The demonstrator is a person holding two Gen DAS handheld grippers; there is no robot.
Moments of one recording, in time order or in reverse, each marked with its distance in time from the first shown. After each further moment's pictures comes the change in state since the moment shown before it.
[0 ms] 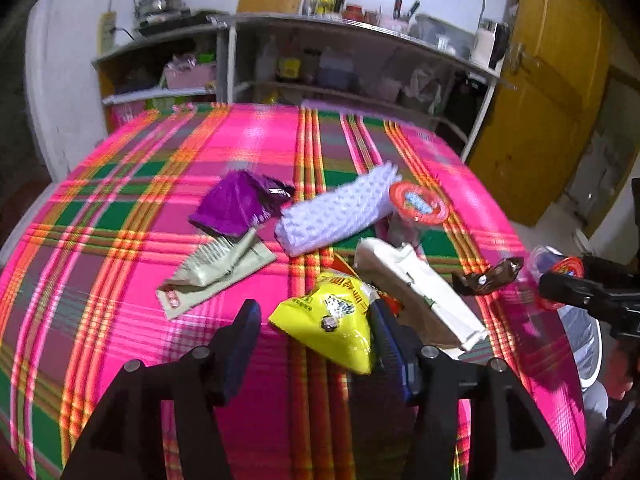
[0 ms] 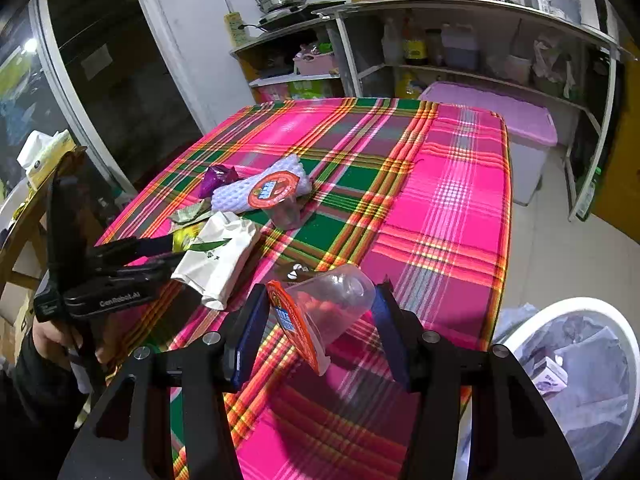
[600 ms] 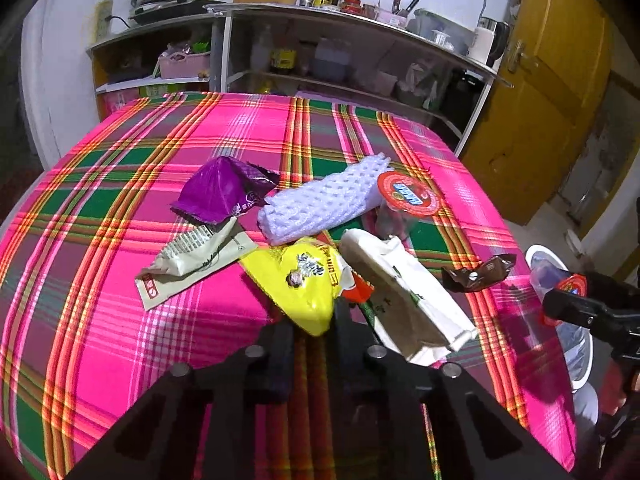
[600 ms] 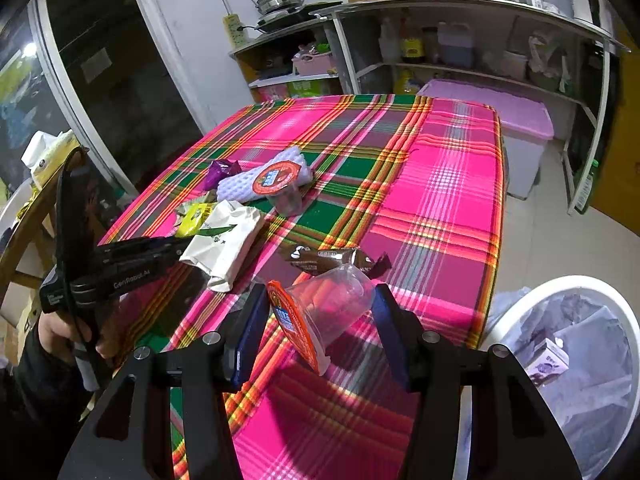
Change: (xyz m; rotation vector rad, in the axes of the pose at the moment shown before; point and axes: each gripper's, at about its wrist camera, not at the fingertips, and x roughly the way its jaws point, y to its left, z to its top) left arm 0.001 -0.003 -0.004 -0.028 0.008 -0.033; right arm -0.012 0.000 -0.014 0.014 -0.003 0.004
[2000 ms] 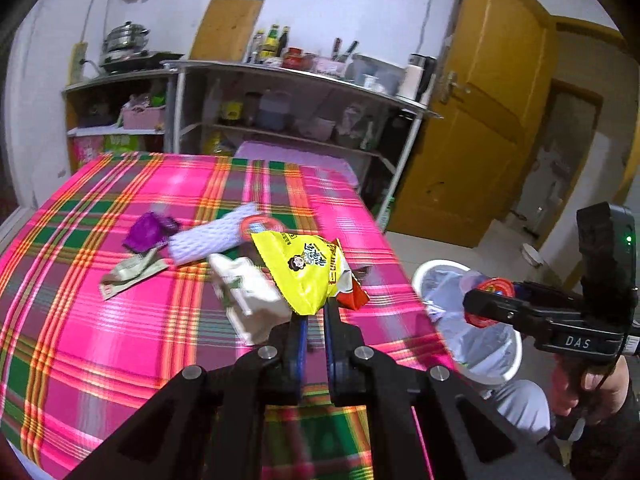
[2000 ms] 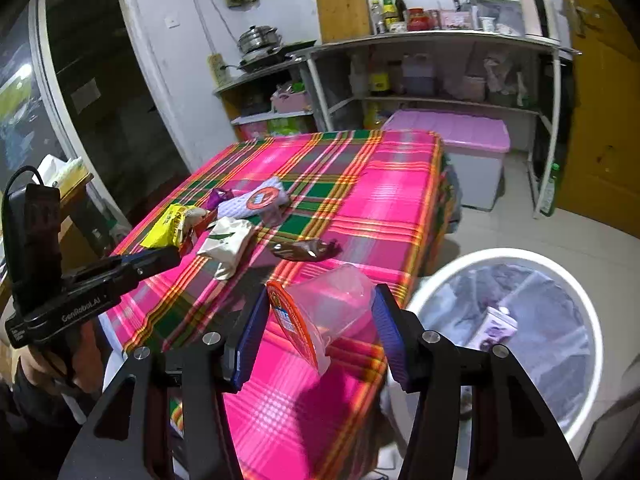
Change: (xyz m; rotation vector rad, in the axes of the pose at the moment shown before) left arm -0.089 -0.091 -0.026 0.075 -0.171 -0.153; right arm -0.091 -0.011 -0.039 0.052 -0.140 -0.074
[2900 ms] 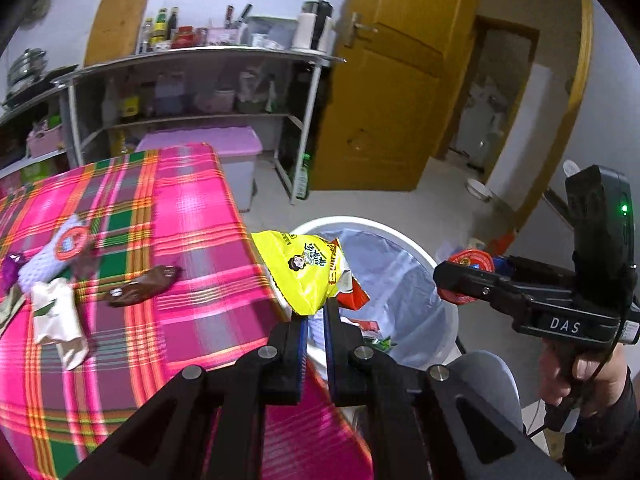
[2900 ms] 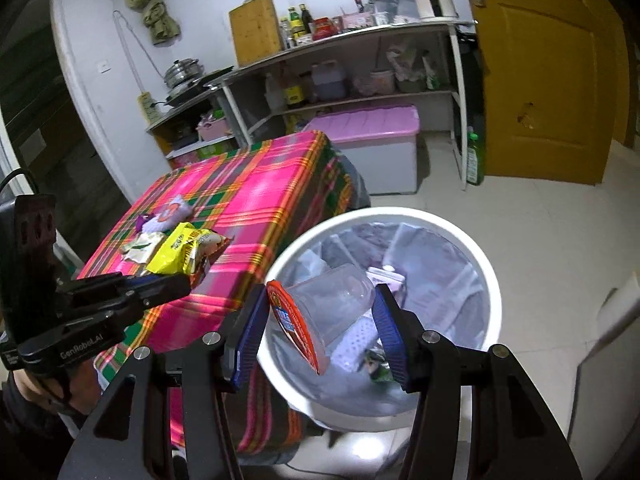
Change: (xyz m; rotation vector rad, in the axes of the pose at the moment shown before) left arm 0.067 -0.140 -0.010 0.216 0.147 -0.189; right arm -0.065 -0.097 -0.046 0.187 -0.055 -0.171
